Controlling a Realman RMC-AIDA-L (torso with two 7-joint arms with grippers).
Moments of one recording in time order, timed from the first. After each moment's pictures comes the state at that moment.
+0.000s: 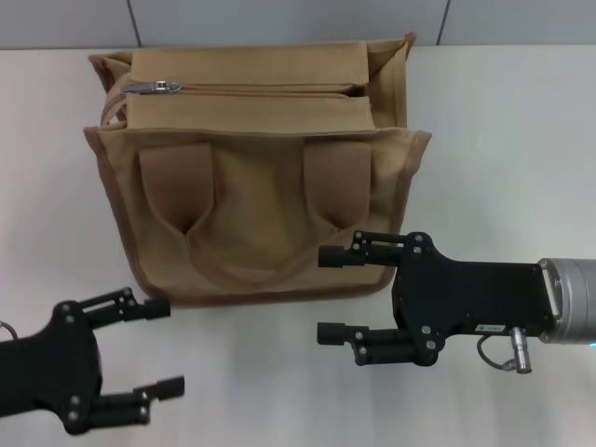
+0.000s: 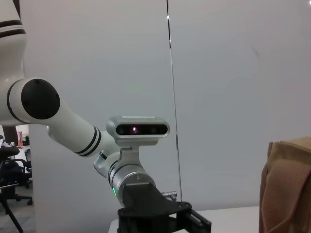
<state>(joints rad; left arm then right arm) -0.27 -2.07 0.50 0.65 2.11 1.99 -0.90 0.49 2.09 -1.16 -0.40 -1.52 -1.73 0.88</state>
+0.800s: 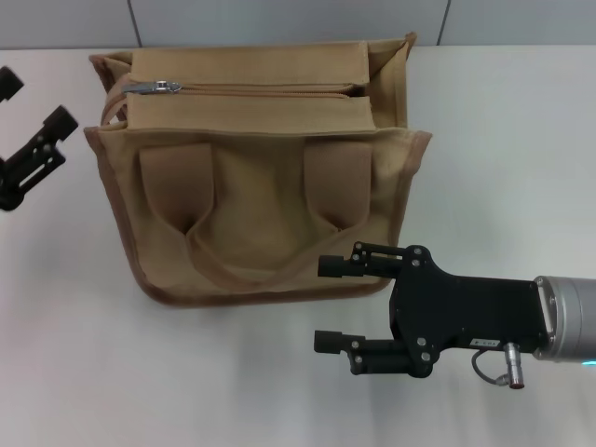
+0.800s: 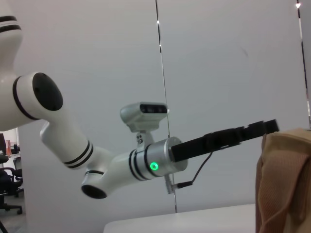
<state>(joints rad) -0.35 -2.07 0.13 0.44 1.79 1.83 -0.83 0.49 2.09 -1.15 -0.31 -1.51 -1.71 0.81</state>
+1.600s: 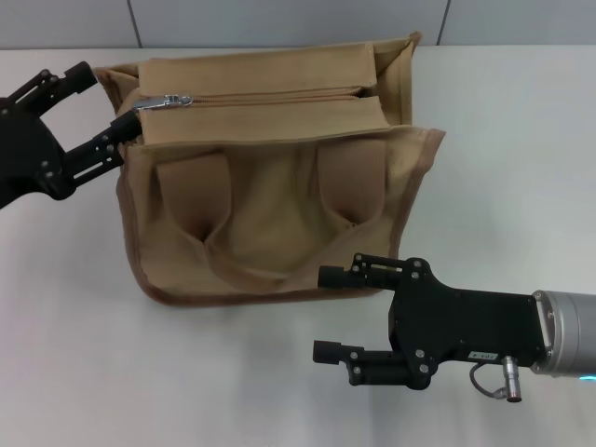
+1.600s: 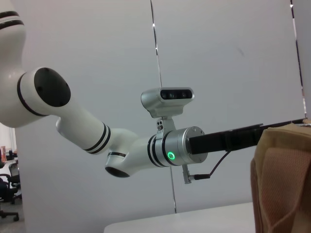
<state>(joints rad) -0.42 -2.07 0.30 0.57 1.82 1.78 -0.95 0.49 2.09 -1.15 -0.24 -1.51 -1.71 0.77</state>
